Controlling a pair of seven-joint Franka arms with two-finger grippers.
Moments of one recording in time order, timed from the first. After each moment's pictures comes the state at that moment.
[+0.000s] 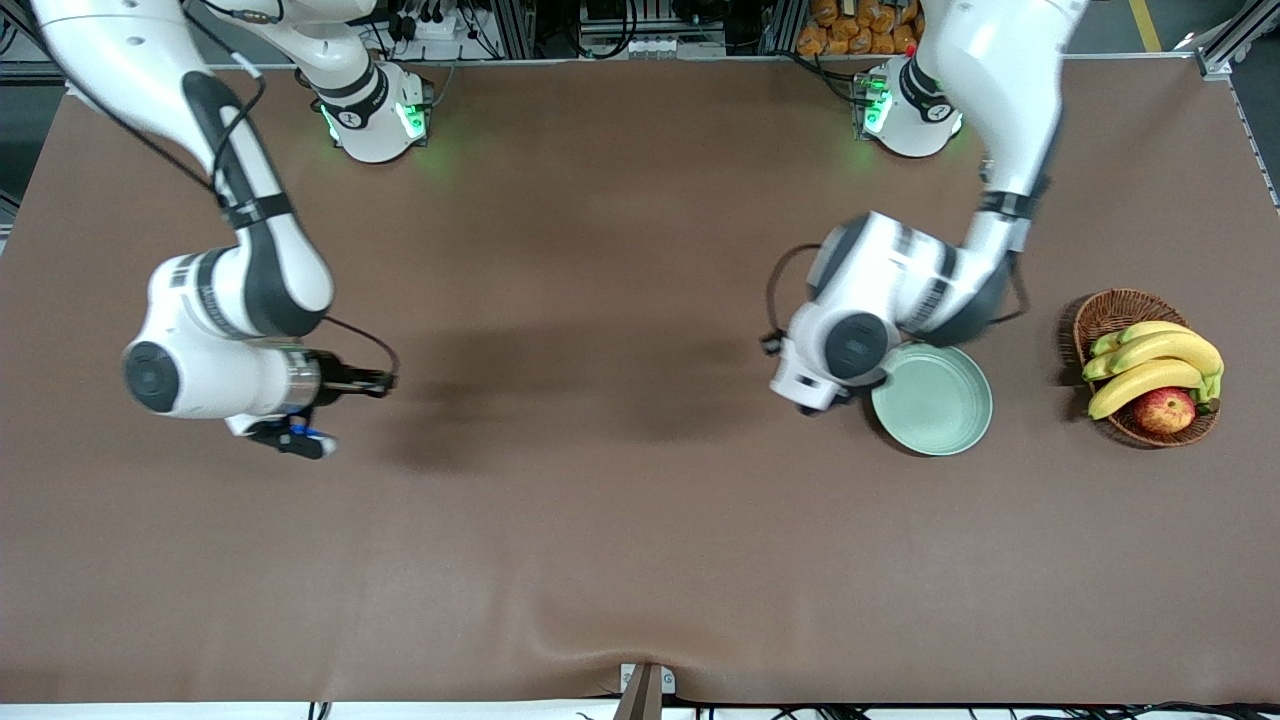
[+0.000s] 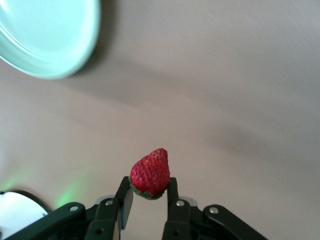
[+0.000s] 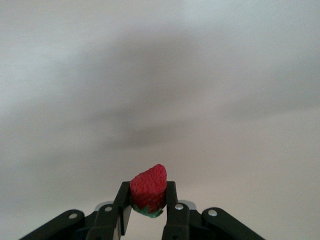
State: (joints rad) left arm -0.35 0.52 -0.09 -1.61 -0.10 1.70 -0.79; right arm 0.10 0.43 0.08 -1.77 0.29 1.93 0.36
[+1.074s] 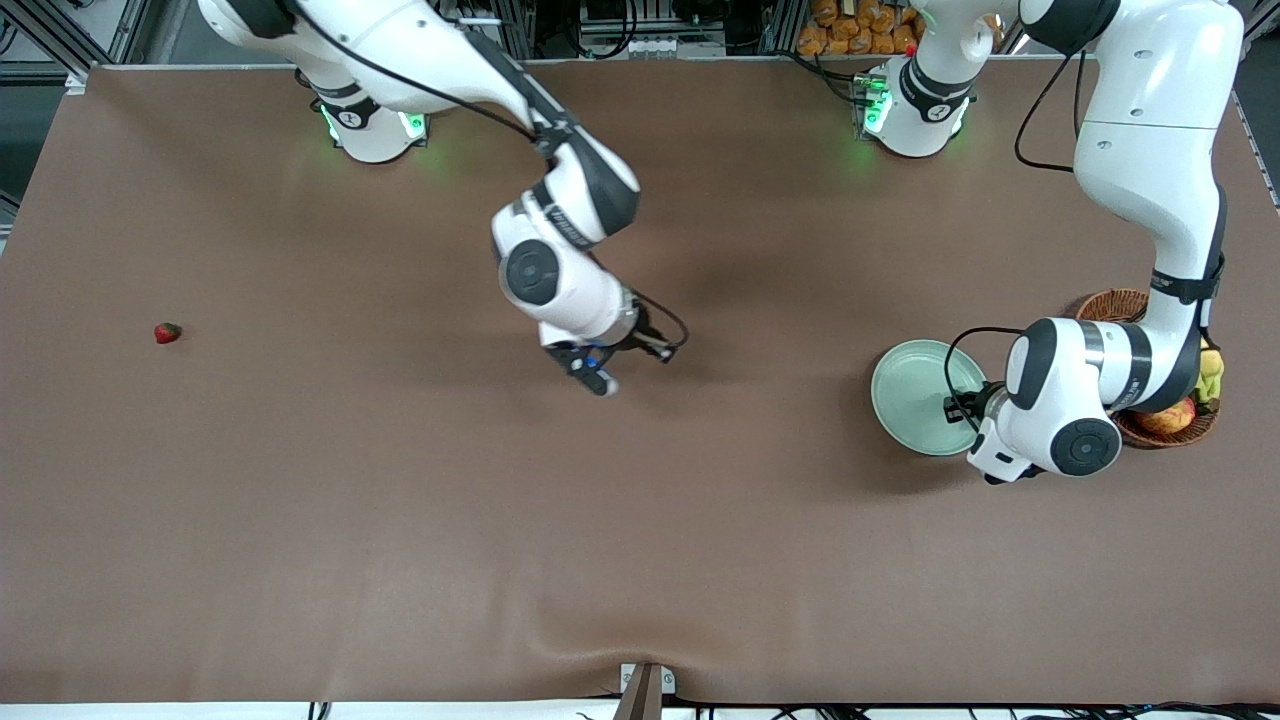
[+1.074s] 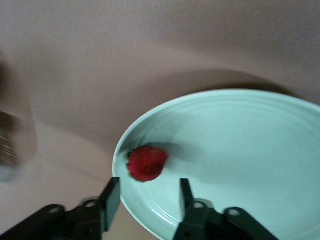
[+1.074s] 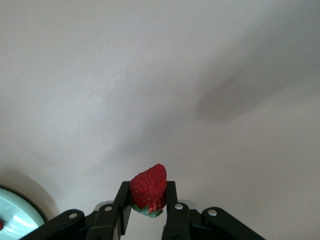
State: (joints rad) left arm 0.02 0.69 -0.09 -1.62 0.17 1.85 -0.43; right arm 0.69 0.68 0.09 -1.56 0.45 2.39 1.17
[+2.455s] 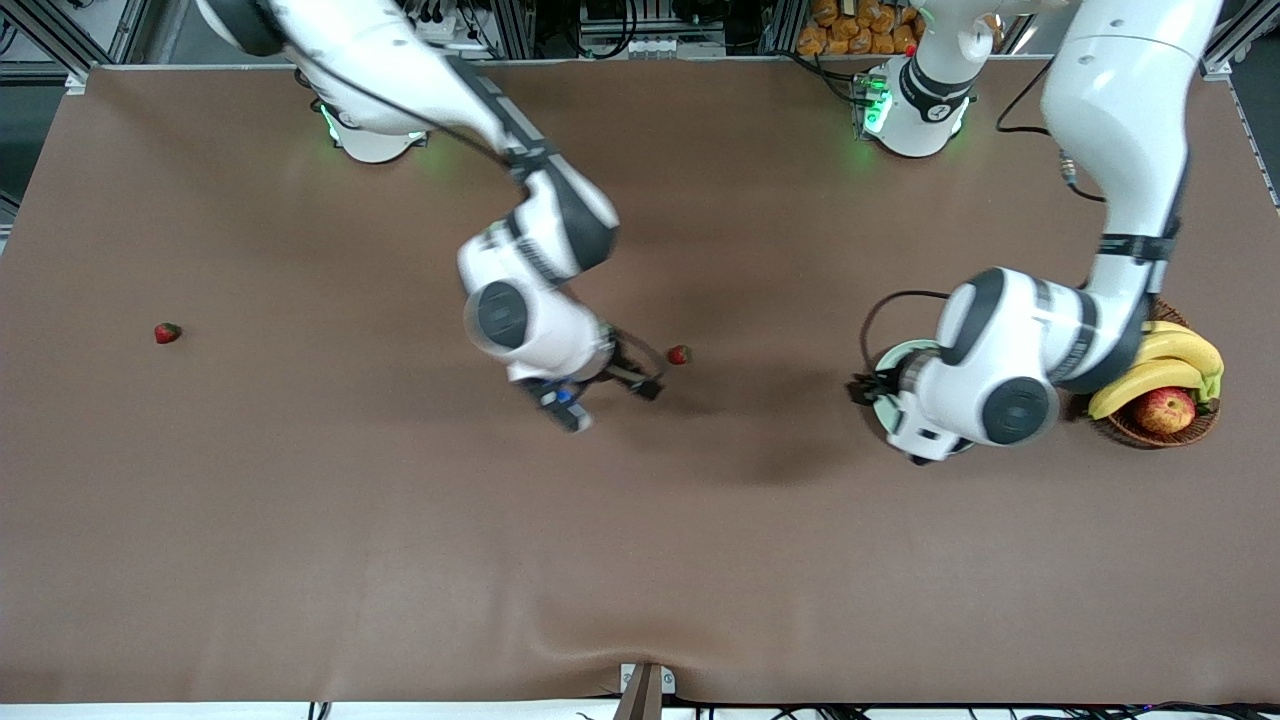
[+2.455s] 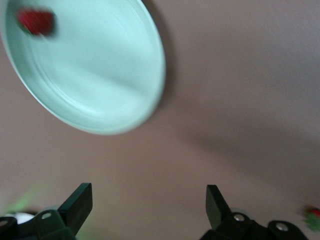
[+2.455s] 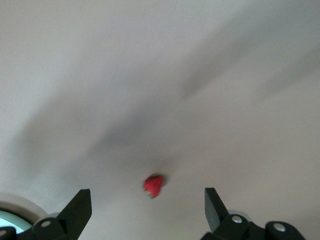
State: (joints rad) left arm -0.03 0.59 -0.35 -1.57 0.03 1.70 -0.87; right arm 0.53 0.66 0.03 -1.42 0.42 2.05 1.02
